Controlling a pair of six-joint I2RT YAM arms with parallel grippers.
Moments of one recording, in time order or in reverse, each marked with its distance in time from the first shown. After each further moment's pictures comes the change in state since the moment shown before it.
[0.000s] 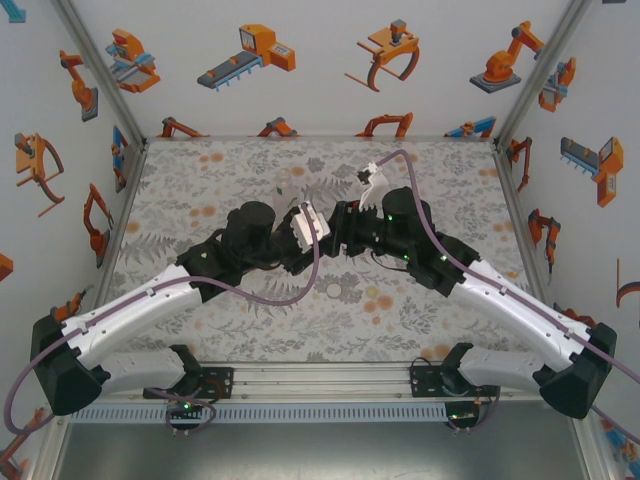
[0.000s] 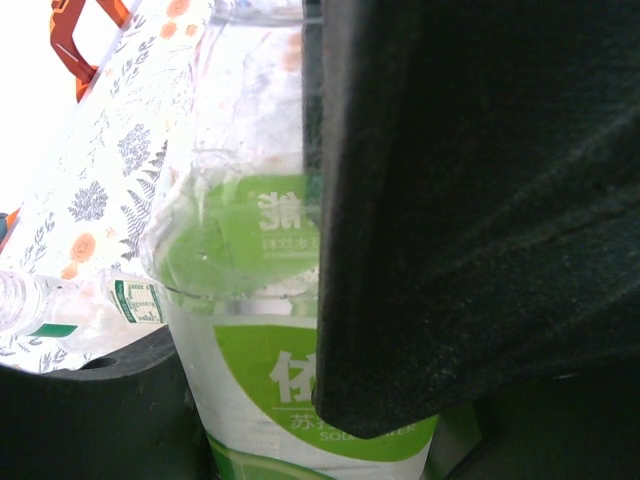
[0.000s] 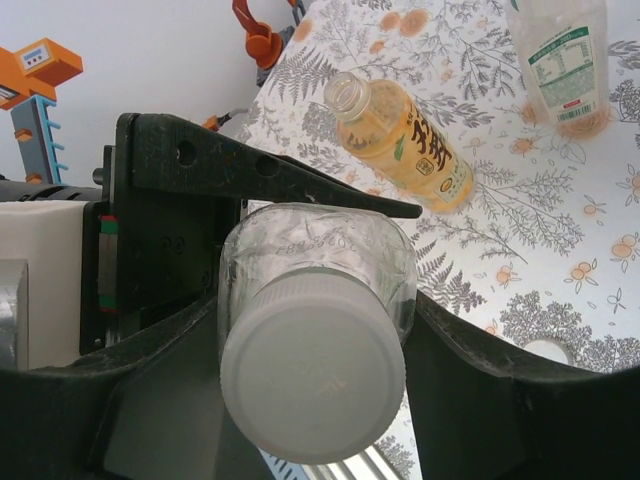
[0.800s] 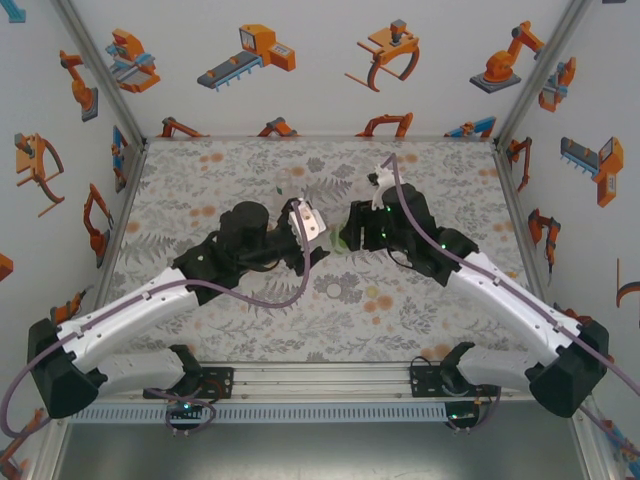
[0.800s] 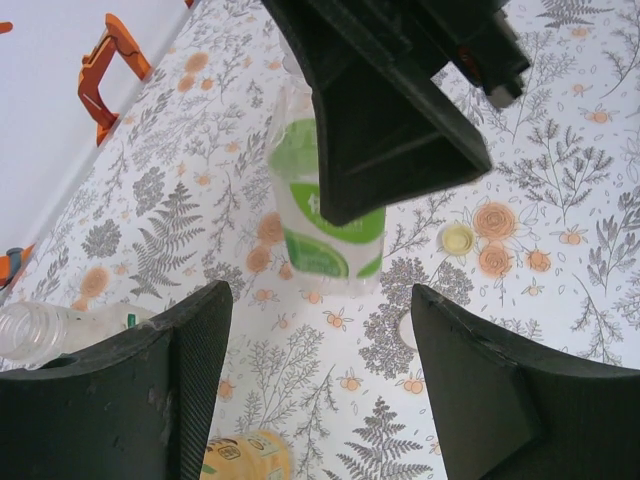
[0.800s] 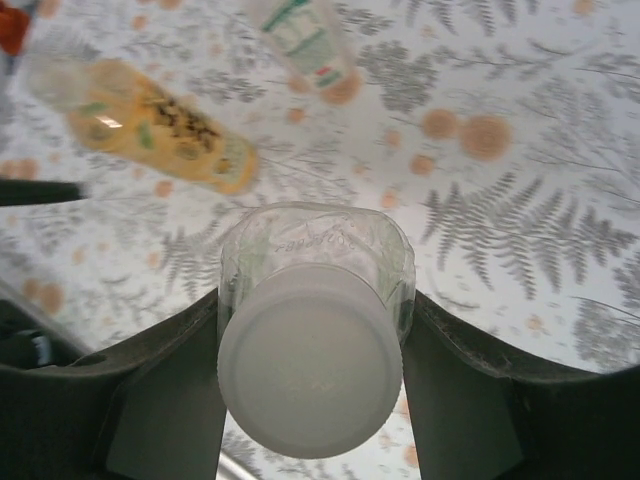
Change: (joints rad) left arm -0.007 -0.029 -0.013 0.086 0.012 -0.027; right arm -0.140 0.048 -0.020 -0.193 0.212 -0.222
